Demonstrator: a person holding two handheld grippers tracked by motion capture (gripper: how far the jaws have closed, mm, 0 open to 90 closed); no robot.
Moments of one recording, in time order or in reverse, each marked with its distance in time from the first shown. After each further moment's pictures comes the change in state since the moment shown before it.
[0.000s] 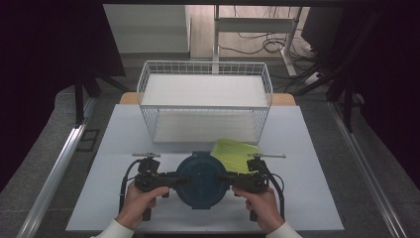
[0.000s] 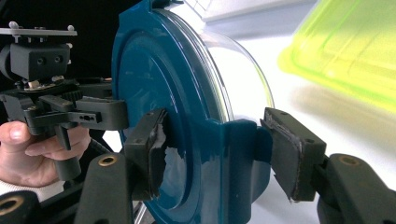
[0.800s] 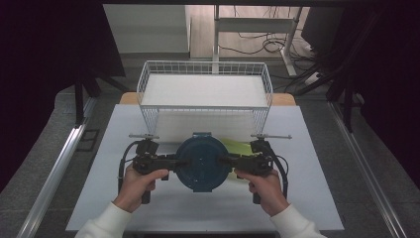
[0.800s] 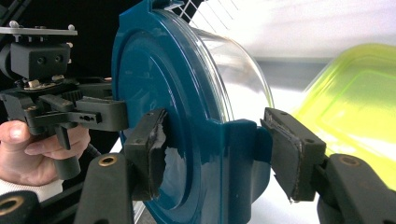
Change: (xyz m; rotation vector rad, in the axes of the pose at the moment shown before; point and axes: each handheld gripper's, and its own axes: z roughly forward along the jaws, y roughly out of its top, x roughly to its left) left arm -0.019 0.044 -0.018 -0.051 0.005 0.056; right arm 0.022 0.046 -0.018 -0.045 -0.001 -0.067
